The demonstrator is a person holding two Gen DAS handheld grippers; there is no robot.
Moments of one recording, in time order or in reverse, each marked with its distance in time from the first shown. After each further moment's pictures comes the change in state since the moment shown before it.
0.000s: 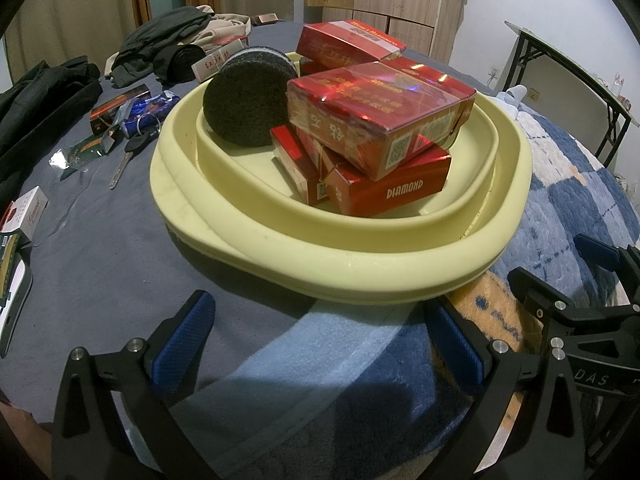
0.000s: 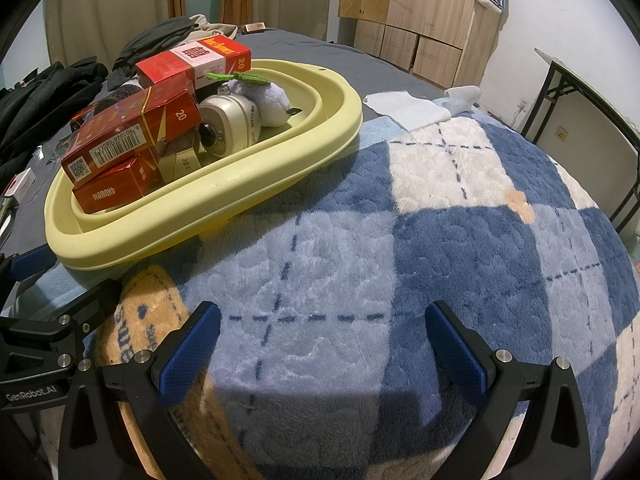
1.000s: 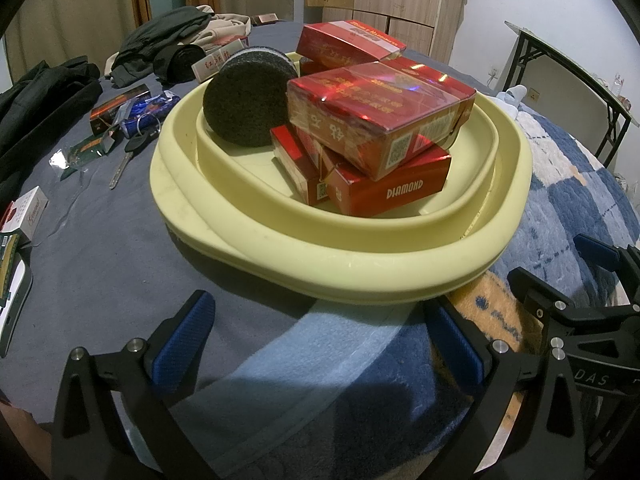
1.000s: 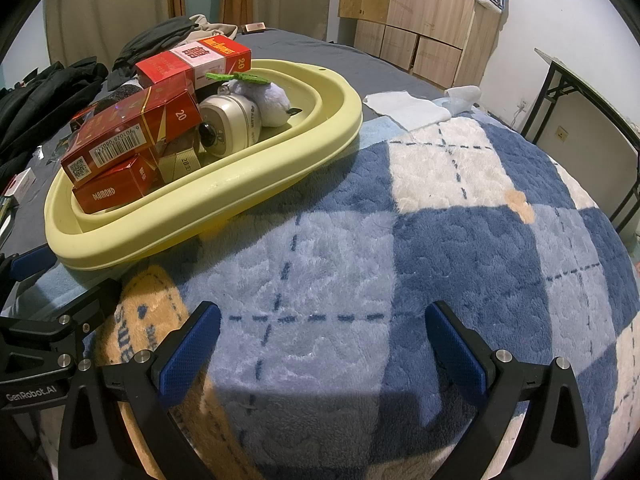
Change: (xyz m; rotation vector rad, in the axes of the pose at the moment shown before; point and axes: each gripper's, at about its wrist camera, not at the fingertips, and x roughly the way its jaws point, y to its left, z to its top) left arm 0.000 0.000 -0.001 0.000 0.000 0.000; right arm 0.000 0.001 0.000 0.000 0.000 0.000
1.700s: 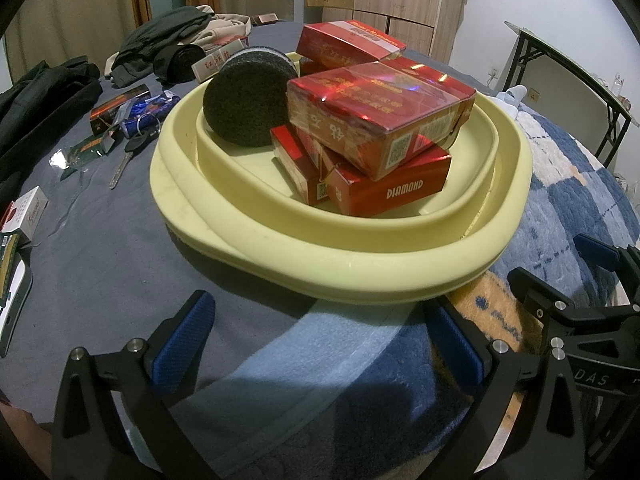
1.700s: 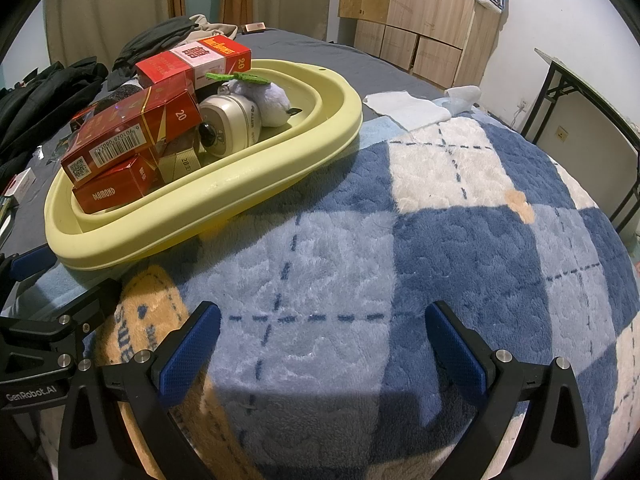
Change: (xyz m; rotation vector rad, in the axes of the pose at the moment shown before) left arm 0.000 0.000 0.000 0.000 0.000 0.000; right arm -0.001 -0.001 0.000 0.000 0.000 0.000
